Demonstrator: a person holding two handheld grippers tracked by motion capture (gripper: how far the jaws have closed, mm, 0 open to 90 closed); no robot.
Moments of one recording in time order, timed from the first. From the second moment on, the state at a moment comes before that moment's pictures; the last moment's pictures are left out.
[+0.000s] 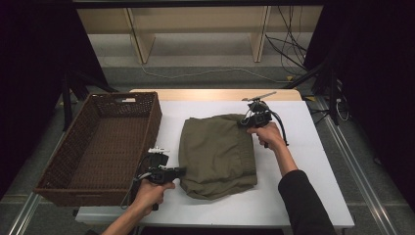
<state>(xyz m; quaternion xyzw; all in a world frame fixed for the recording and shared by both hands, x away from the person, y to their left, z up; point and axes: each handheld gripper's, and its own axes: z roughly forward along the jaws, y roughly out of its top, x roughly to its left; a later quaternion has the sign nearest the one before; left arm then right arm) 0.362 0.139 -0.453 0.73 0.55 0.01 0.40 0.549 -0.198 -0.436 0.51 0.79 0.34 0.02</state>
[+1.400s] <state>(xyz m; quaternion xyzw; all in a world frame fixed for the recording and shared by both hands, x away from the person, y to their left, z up) 0.356 0.174 -0.373 0.69 0.52 0.03 0.51 0.535 -0.190 -0.354 0.50 0.75 0.44 0.03</state>
